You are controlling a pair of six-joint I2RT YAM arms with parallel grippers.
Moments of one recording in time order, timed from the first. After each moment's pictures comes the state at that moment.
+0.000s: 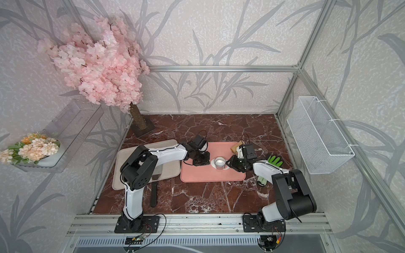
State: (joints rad) left arm -0.70 2.02 1.32 -0.42 0.30 -0.74; right arm 0.23 1.47 0.63 -0.15 -0.45 0.66
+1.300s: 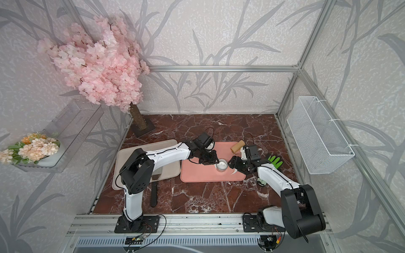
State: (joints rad) left arm -0.79 2.00 1.48 -0.53 0.33 -0.75; right arm 0.21 1.30 0.62 -0.32 -0.36 0.61
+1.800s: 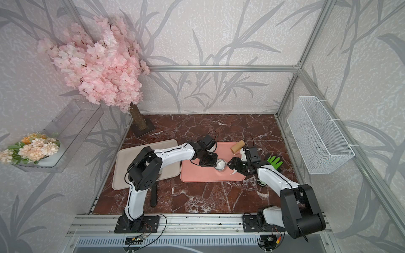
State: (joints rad) left arm -0.80 2.08 1.51 -0.58 0.30 -0.73; right arm 0.21 1.30 0.58 -0.27 -0.38 0.62
